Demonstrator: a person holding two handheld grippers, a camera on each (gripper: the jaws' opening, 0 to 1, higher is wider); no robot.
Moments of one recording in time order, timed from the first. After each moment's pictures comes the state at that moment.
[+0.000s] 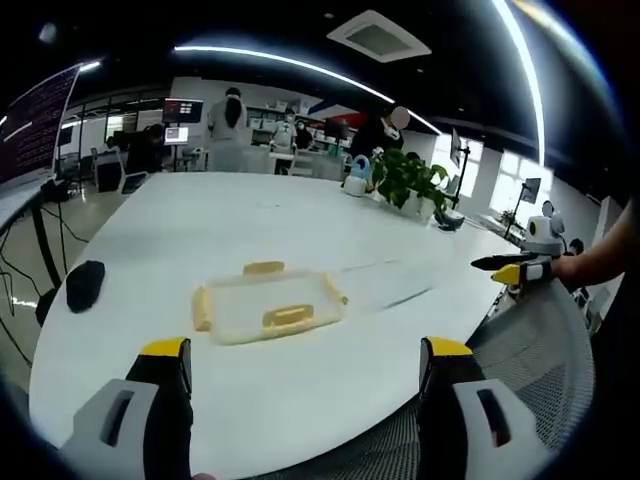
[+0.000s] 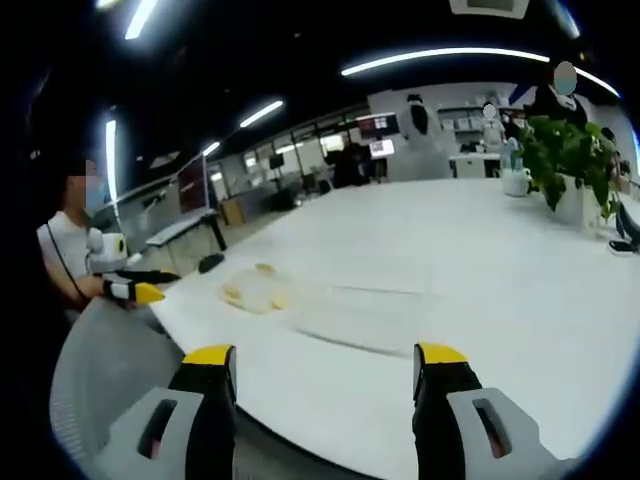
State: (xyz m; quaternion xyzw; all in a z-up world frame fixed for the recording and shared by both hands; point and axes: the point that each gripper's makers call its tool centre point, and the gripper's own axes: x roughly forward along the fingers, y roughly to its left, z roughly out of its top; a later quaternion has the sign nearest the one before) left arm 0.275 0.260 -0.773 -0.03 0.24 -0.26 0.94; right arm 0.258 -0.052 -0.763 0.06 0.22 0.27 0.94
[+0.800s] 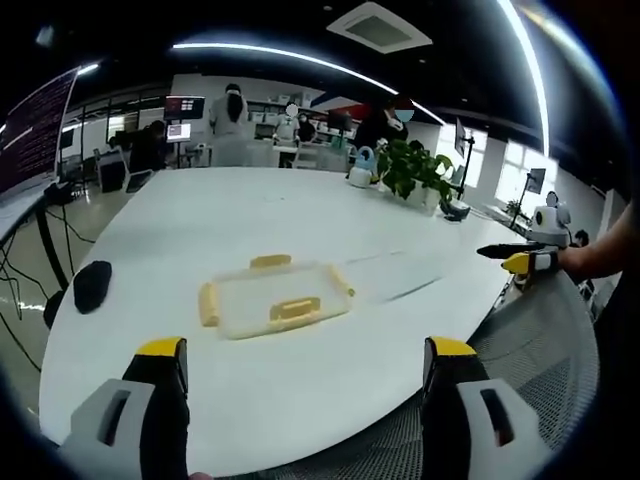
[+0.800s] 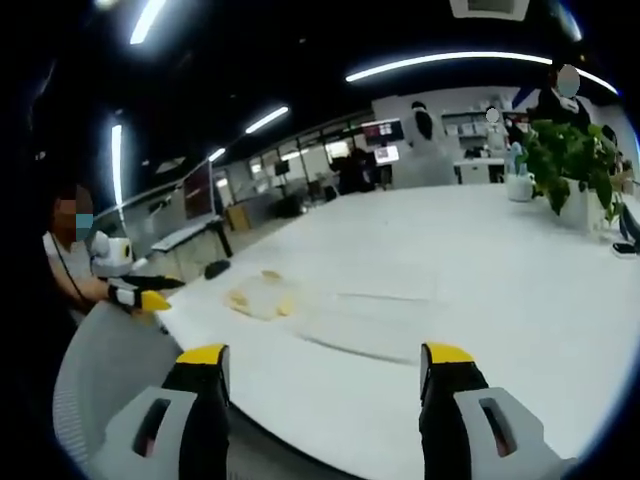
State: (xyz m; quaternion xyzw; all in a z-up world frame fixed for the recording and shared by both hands) left arm 0.274 0.265 -0.776 -0.01 0.25 -0.25 0.94; right arm 0.259 -0.048 -0.756 0.07 0.20 0.28 0.94
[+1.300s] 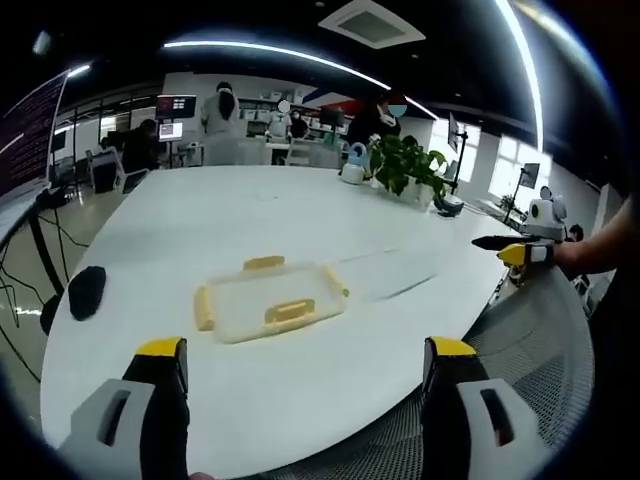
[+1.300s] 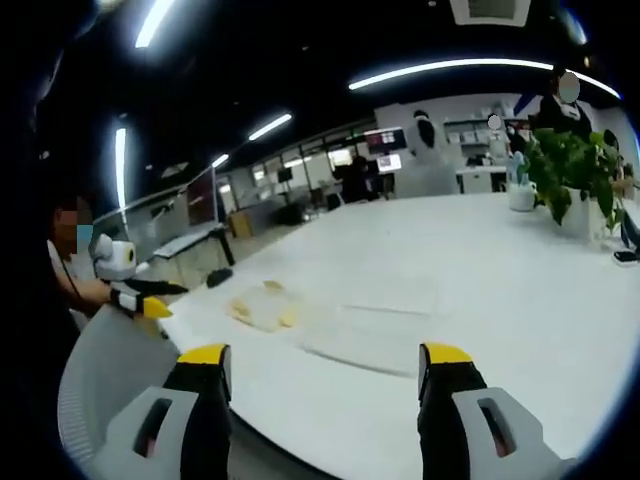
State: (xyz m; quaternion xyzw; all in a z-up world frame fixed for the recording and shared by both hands) left arm 0.275 0.260 -0.768 -0.01 0.25 -0.26 0.93; right arm 0.262 -0.047 -0.742 0.07 0.18 0.29 0.94
